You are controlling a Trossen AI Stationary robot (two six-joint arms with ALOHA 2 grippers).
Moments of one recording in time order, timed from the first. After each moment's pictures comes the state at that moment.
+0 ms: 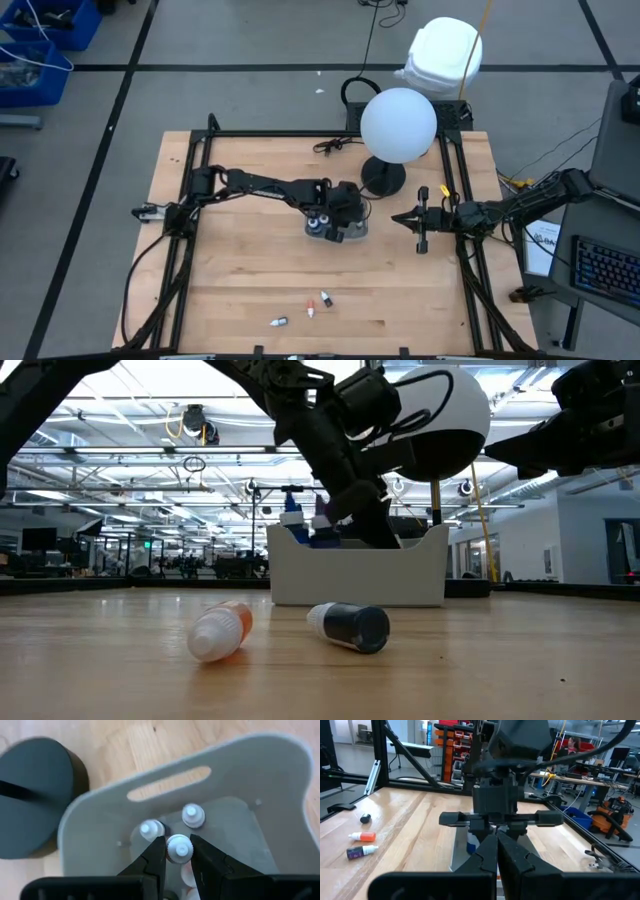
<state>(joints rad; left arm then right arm) 0.06 2.15 1.60 -0.36 0.00 0.42 0.28 0.50 0.02 0.47 0.36 -0.12</state>
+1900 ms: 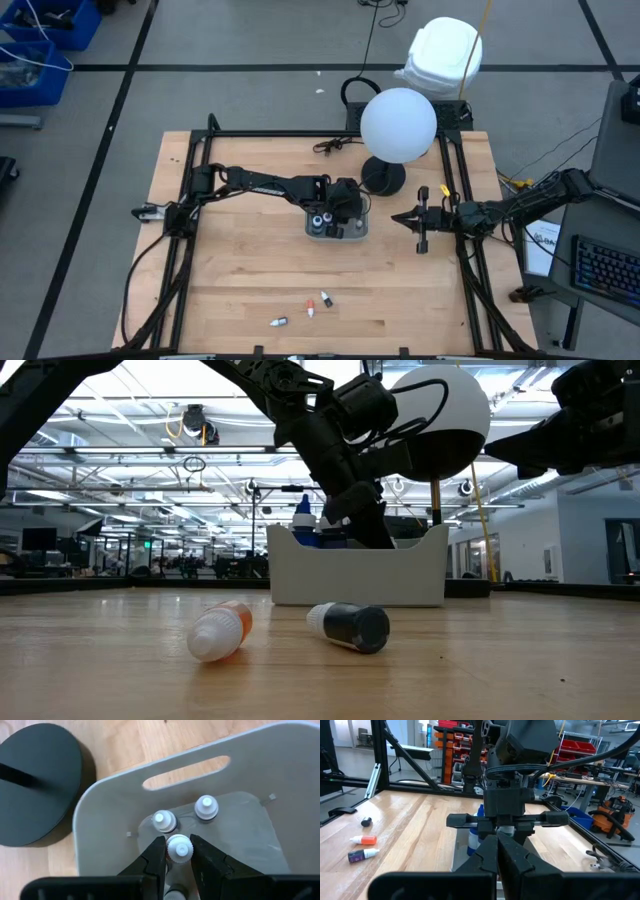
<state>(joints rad) 0.08 2.14 1.60 -0.38 0.01 0.40 0.28 0.50 0.01 0.48 0.36 -0.11</state>
